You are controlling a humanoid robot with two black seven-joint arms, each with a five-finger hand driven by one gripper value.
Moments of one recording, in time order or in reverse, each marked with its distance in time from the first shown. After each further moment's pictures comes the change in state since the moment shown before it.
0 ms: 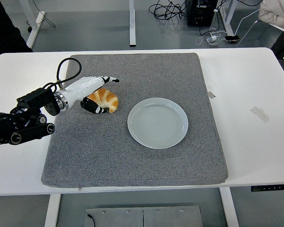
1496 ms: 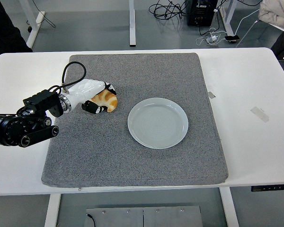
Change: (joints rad) left arm 0.027 -0.083 0.025 0.145 0.080 0.006 -0.004; right arm 0.000 0.000 0.000 0.000 0.000 0.000 0.000
